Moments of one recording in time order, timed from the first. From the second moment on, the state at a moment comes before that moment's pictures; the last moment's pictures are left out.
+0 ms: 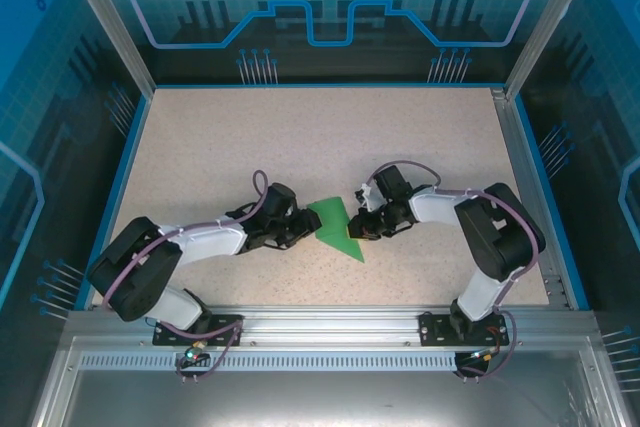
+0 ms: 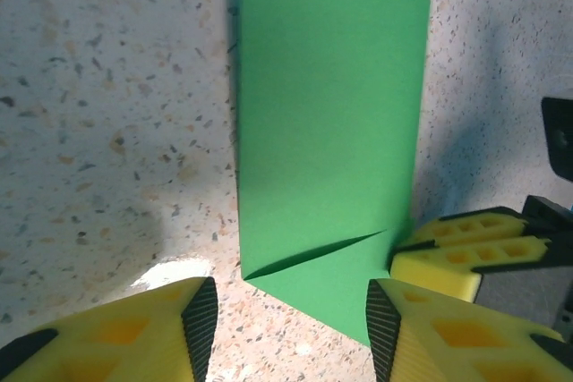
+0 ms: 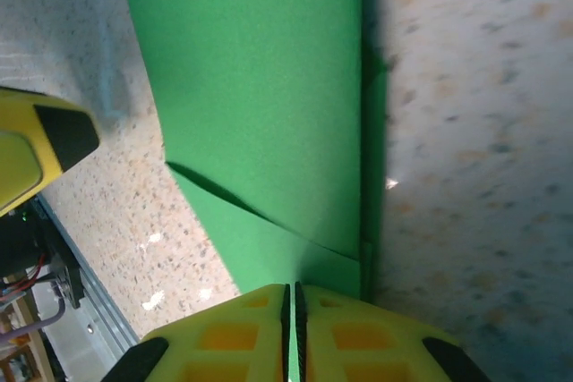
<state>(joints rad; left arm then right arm) -0.63 1.48 0.61 0.01 0.24 -1.14 0.47 1.73 0.79 -0.27 -0.68 0.45</state>
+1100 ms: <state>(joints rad) -0.62 1.57 0.66 0.03 0.25 -1.14 0.42 1.64 0.82 -0.31 -0.75 0.40</state>
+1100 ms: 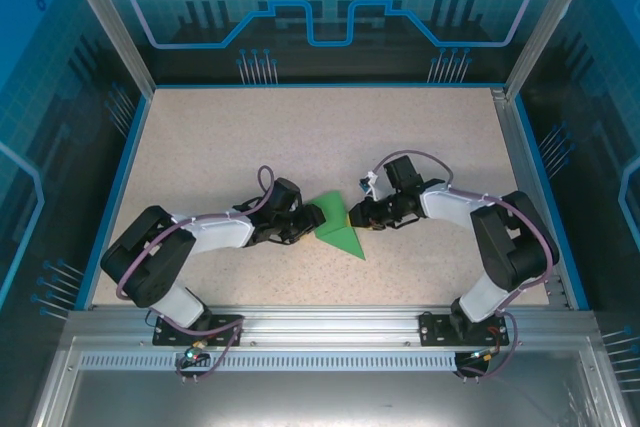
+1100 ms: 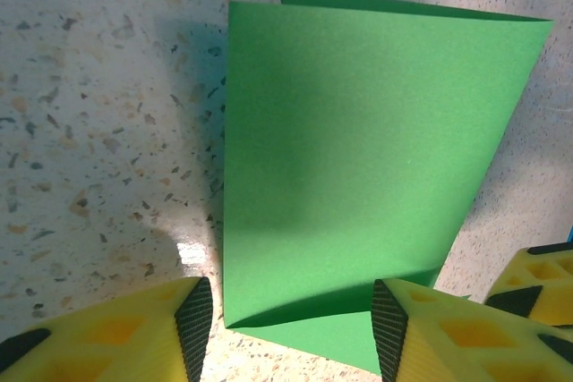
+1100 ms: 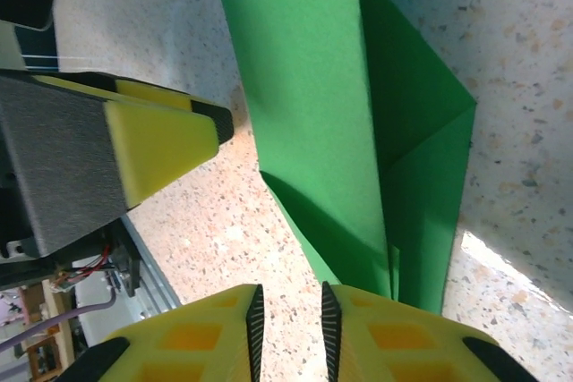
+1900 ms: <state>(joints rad) -0.60 1.57 0.67 0.02 0.25 -1.14 0.42 1.79 0.86 -0.33 -0.68 0.40</state>
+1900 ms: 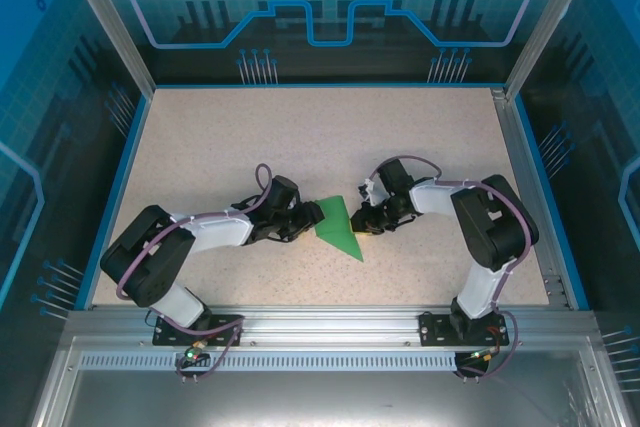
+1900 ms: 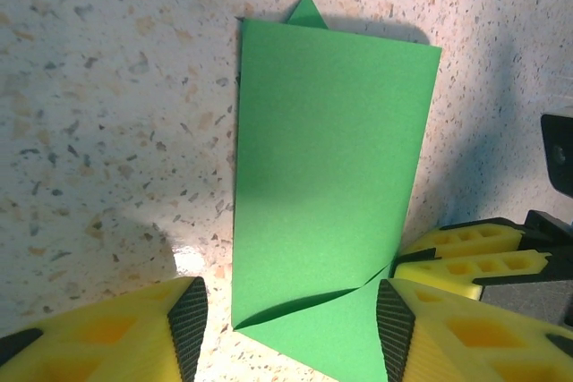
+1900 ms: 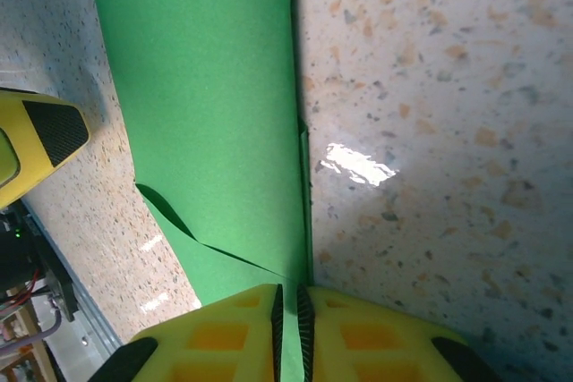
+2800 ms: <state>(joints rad) -0.59 1.58 0.69 0.02 0.26 -1.14 0.44 1.73 0.83 -0.30 -0.73 0.38</state>
